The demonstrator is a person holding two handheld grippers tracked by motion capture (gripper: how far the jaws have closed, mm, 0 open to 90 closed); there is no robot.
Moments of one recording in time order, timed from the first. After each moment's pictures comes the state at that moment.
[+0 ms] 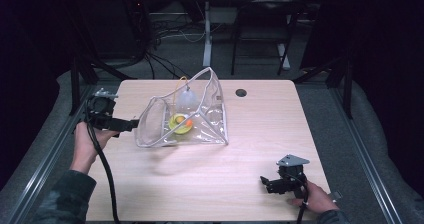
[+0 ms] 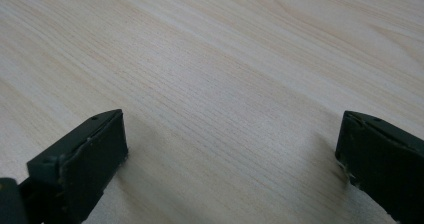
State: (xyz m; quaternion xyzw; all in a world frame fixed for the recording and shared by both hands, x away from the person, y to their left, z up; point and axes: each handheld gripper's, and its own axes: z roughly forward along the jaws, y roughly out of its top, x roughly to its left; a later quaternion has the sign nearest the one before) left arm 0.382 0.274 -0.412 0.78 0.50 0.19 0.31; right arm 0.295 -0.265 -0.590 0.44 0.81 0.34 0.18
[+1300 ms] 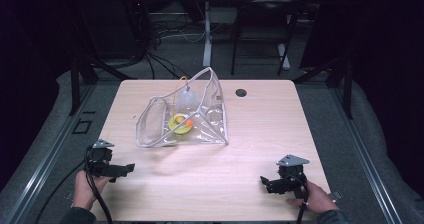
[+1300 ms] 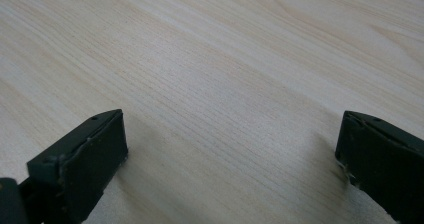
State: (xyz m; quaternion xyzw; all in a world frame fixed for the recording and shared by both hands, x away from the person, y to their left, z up) left arm 0.320 0.308 -0.540 0.78 0.53 0.14 0.30; right arm 0.294 -0.265 -0.590 0.45 0.81 0.34 0.19
